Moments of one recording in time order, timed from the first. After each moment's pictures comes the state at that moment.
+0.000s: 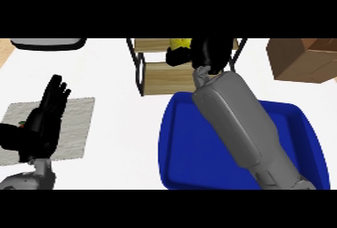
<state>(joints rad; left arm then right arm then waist) -0.08 0.22 0.01 -1.68 0.06 0.19 0.16 -0.99 0.00 0.20 -1.15 0.99 -0.35 0.90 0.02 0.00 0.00</state>
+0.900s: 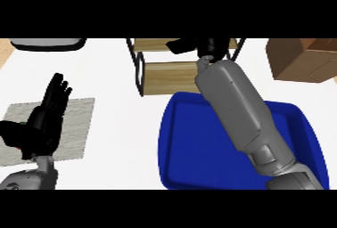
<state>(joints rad) -0.10 0.20 0.02 -1.66 0.03 0.18 0.15 -1.10 0.00 0.06 -0.82 0.70 -0.59 0.62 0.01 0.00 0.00</state>
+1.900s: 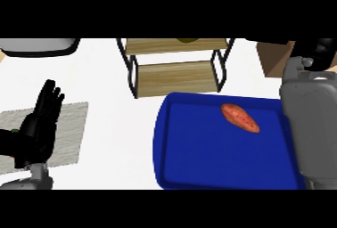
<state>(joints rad) -0.04 0.19 0.06 -1.69 0.02 0.18 0.15 -0.83 -0.21 -0.06 -1.47 0.66 -0.47 0.88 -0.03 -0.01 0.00</state>
